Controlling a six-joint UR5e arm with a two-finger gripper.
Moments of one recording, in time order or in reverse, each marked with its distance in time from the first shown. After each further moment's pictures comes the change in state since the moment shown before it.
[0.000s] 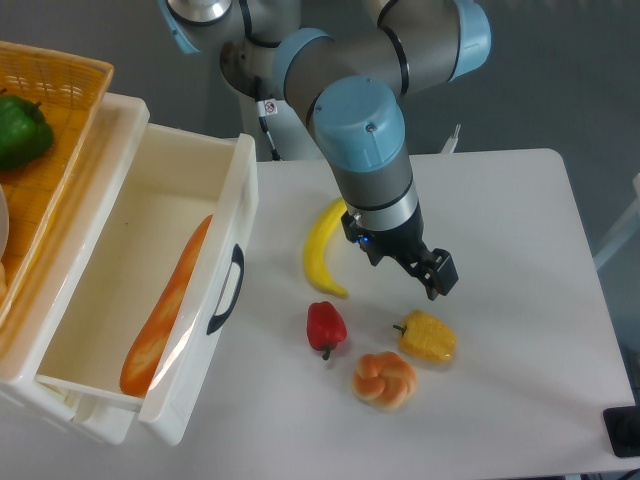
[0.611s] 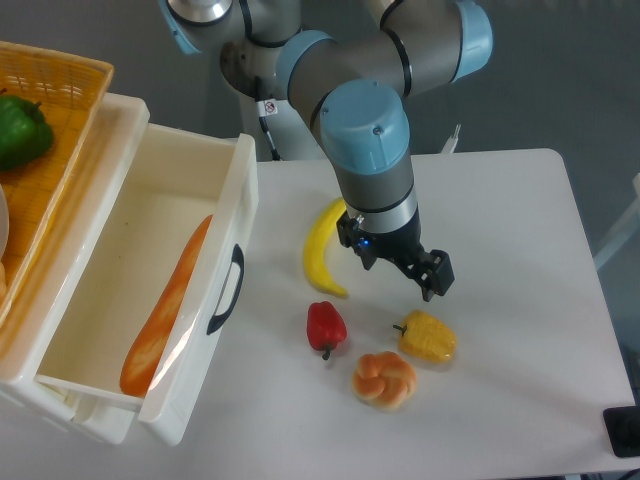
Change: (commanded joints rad) arm -0.003 -0.002 -0.049 0.000 -0.054 -0.083
